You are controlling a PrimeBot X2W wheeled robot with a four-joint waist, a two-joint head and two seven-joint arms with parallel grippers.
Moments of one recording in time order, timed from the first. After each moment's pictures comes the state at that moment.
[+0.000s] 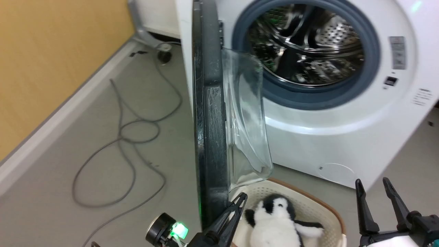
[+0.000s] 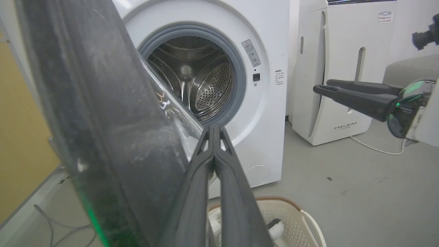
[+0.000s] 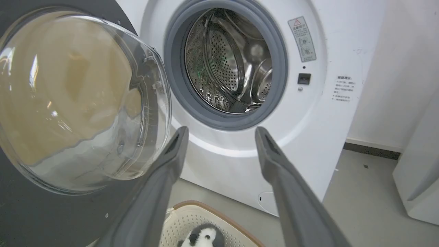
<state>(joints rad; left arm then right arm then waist) -0.03 0.14 -0.58 0.00 -0.03 0.03 -0.26 0.07 -0.05 -0.11 0.07 0.10 0.13 -0.26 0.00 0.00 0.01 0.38</state>
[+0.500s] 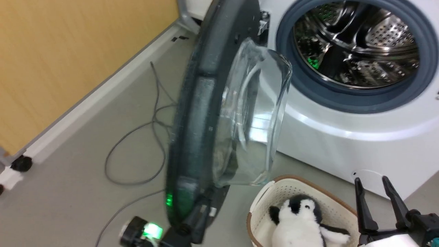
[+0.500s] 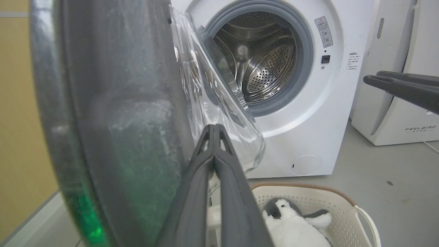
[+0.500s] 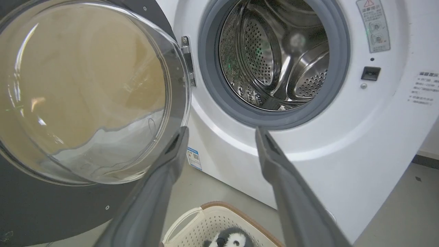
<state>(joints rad) 0.01 0.17 -0.49 -0.01 -0.05 0.08 -0.26 0.07 -0.05 -0.11 0.07 0.10 0.13 -0.26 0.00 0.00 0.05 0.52</state>
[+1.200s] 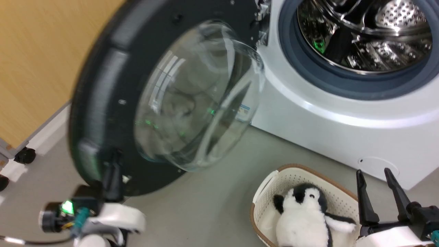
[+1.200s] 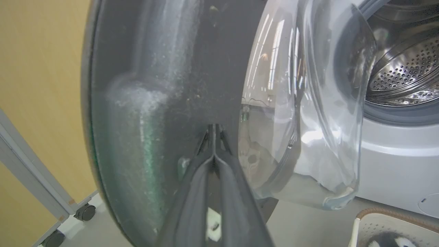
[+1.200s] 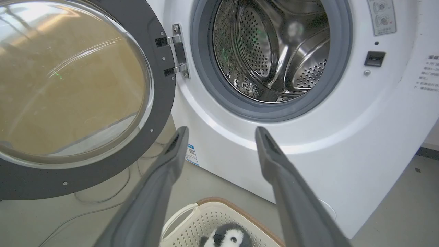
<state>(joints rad) -0.10 0.21 -0.14 0.15 -0.18 0.13 -0.26 0.03 -0.05 -0.11 0.08 0.08 0.13 -0.26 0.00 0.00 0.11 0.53</state>
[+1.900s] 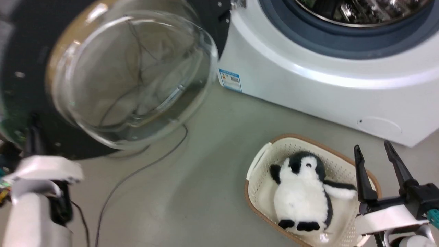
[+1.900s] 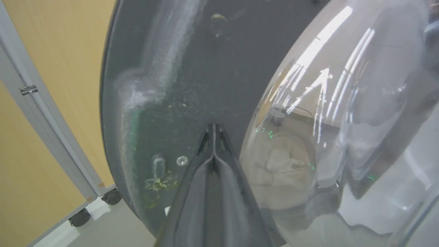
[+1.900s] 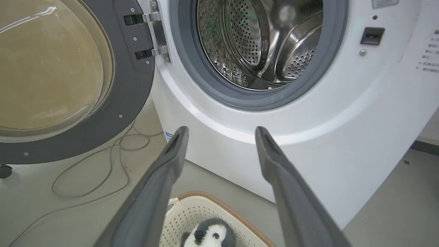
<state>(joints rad) -0.37 0.21 0.22 0.39 -0.26 0.06 -0.26 -0.06 -0.05 -0.11 0.05 -0.02 0.13 -0.26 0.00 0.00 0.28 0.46</state>
